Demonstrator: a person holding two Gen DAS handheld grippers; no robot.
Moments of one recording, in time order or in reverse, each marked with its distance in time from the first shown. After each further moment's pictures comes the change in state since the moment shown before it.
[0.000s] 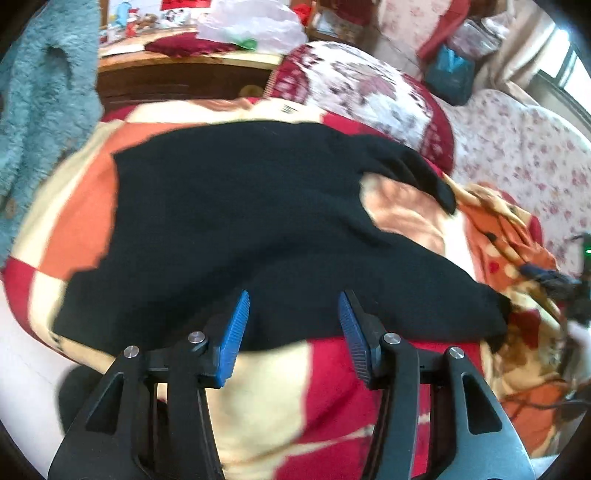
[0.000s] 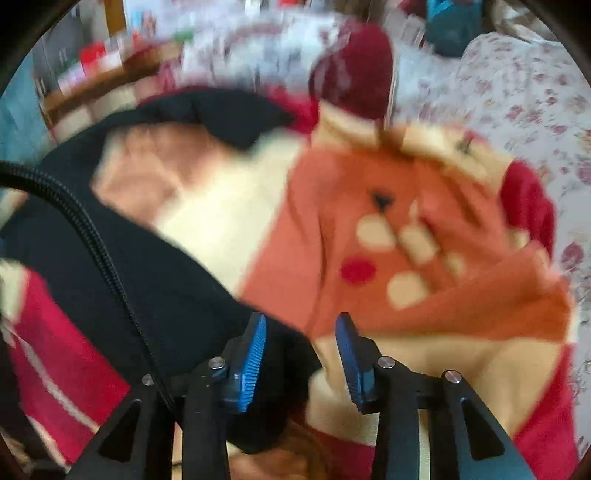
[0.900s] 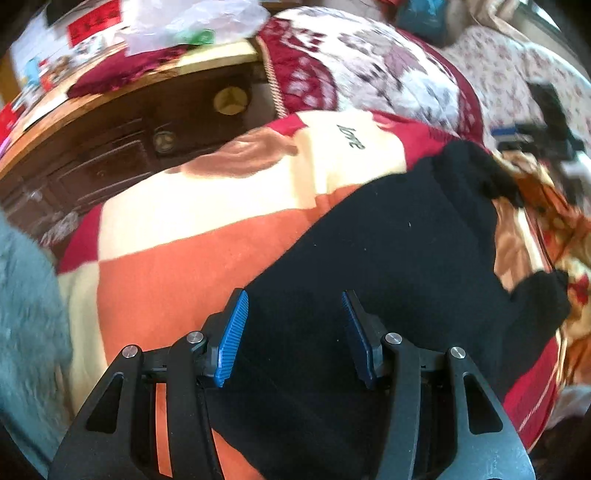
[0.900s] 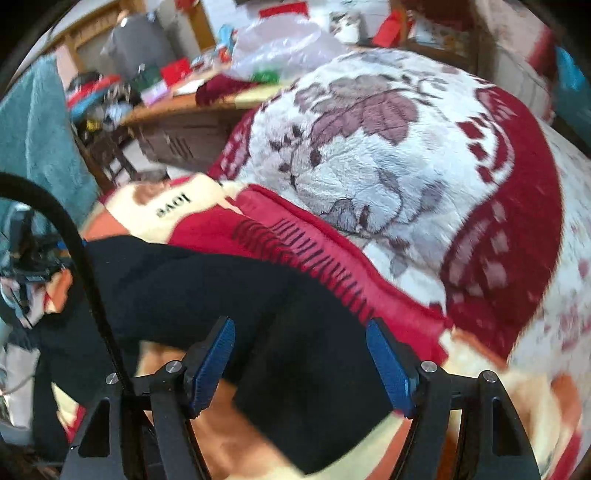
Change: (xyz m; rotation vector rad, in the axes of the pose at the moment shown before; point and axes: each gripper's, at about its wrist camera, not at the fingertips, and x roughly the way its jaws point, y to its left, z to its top) left arm 0.112 0.105 0.157 0.386 0.164 -0.056; right arm 0.150 0.058 0.238 -0.279 0.063 0.280
